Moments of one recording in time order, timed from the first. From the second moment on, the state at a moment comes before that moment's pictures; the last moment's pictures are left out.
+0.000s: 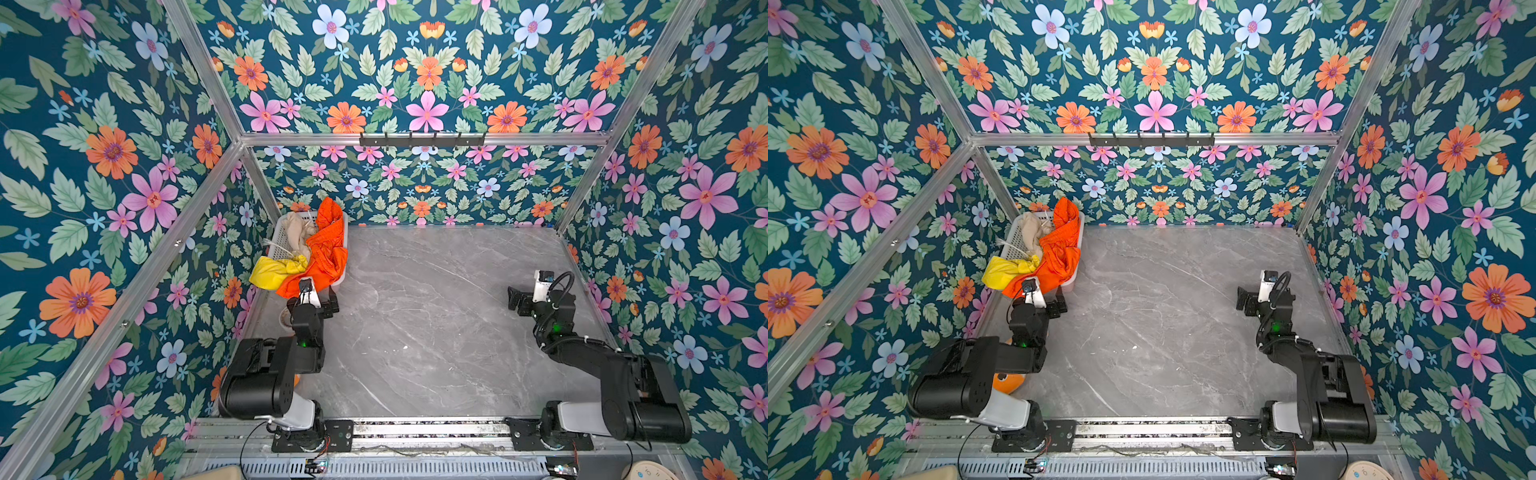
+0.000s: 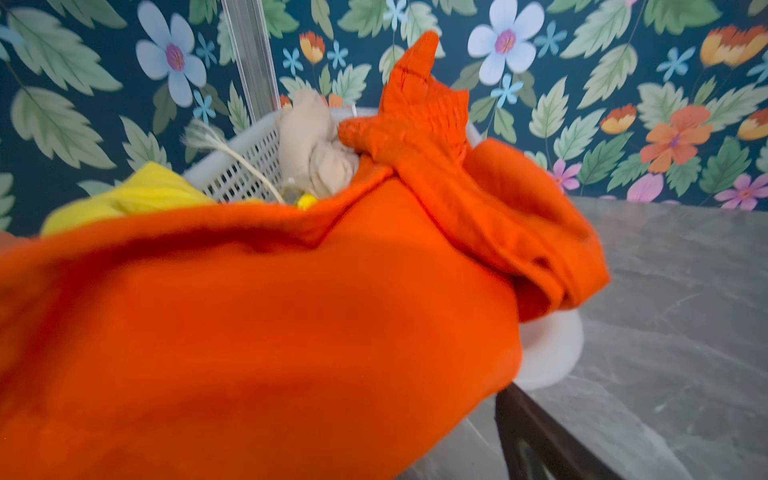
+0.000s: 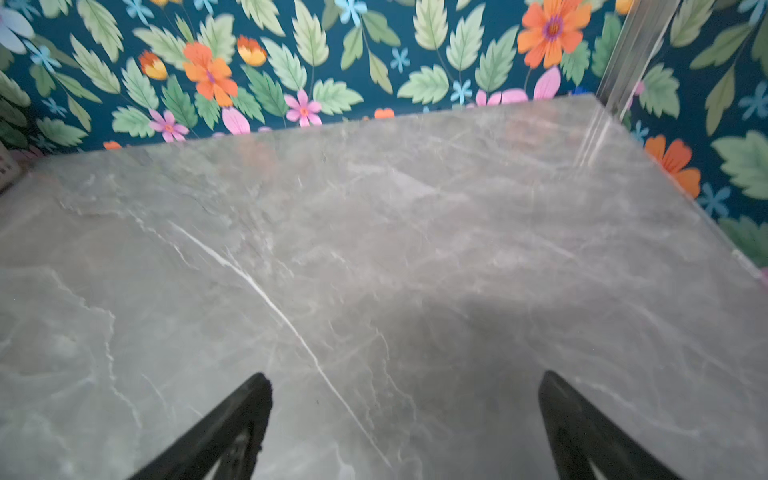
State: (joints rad) left arm -0.01 1.44 0.25 1.05 -0.18 -0.03; right arm -0.07 1.30 0.42 0.55 -0.13 0.08
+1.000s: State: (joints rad) left arm 0.08 1.74 1.60 -0.61 0.18 -0.23; right arm 0.33 1.12 0.82 -0.31 -0.22 0.42
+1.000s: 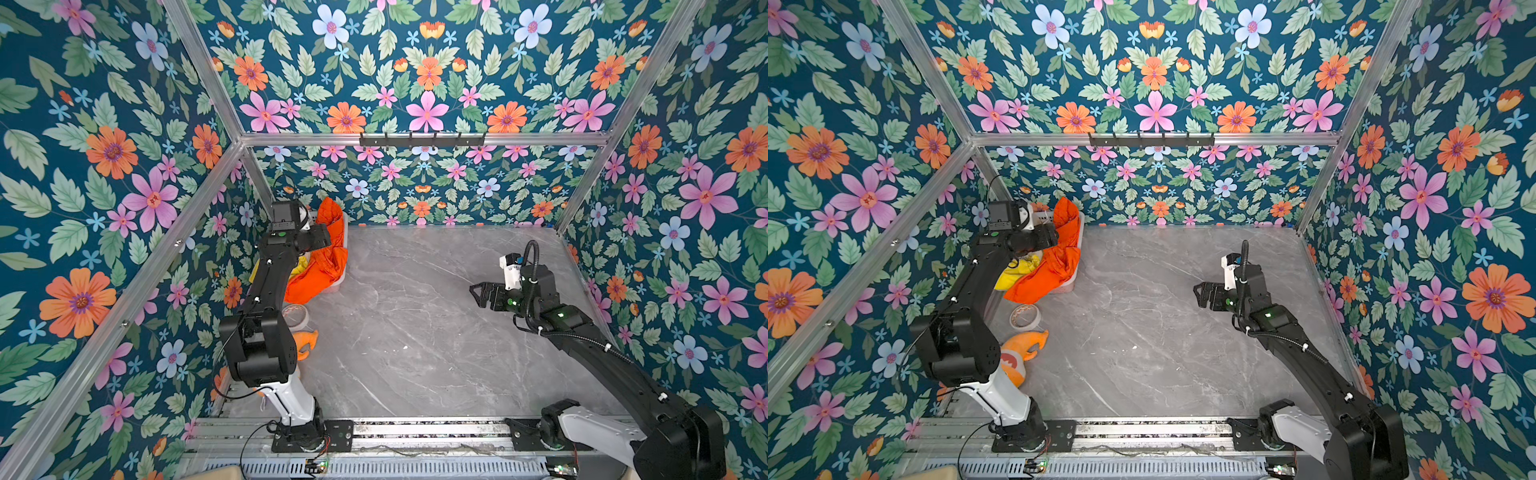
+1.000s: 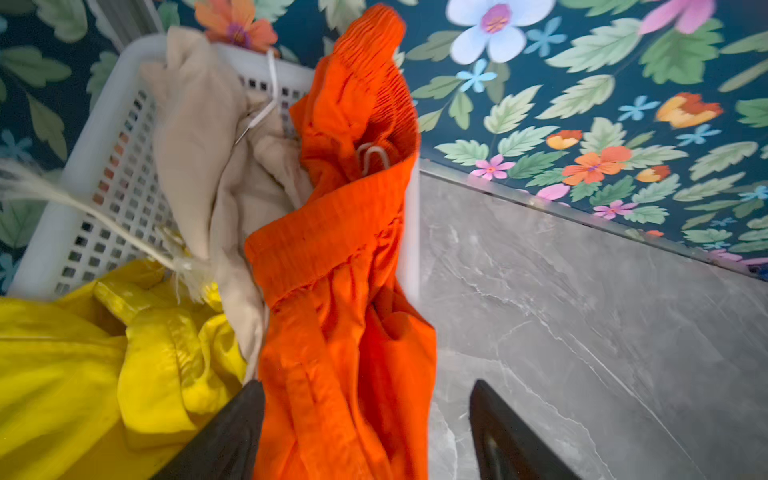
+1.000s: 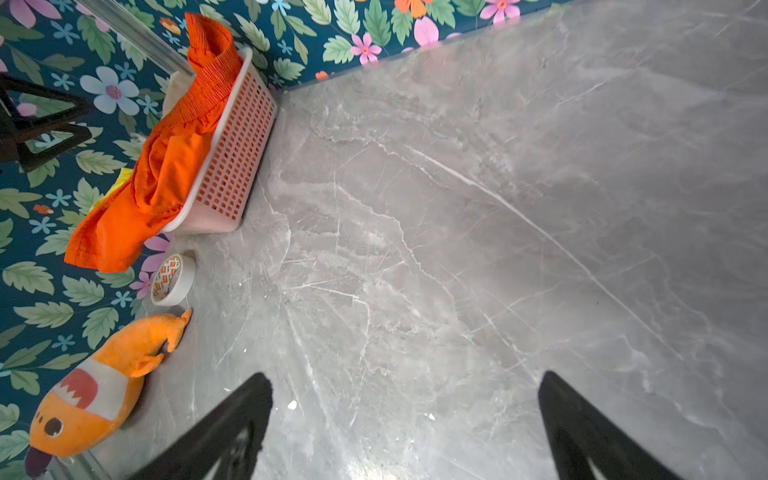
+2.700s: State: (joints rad) left arm -0.22 1.66 2.16 -0.57 0.59 -0.07; right arm 0.34 1.13 1.16 -0.39 -0.25 0.45
